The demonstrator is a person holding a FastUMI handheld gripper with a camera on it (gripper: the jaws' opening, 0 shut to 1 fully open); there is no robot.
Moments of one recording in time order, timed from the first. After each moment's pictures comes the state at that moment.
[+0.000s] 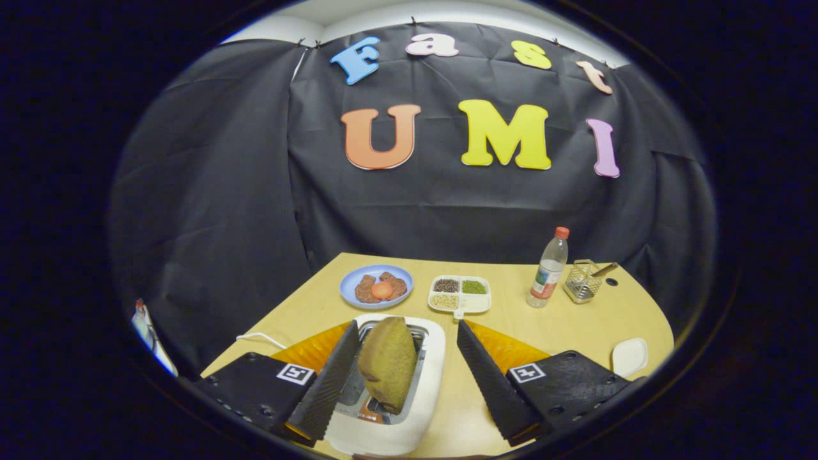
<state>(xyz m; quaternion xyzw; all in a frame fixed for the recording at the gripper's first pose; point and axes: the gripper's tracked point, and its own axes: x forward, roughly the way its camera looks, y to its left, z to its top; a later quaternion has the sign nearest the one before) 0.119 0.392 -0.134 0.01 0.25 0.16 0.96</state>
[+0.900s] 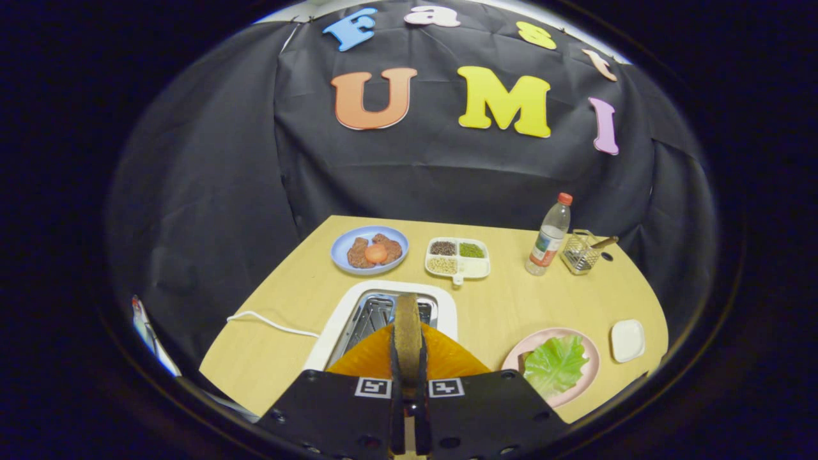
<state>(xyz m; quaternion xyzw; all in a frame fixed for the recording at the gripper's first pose) 0.112 0.393 -0.167 0.00 0.33 0.12 0.94</state>
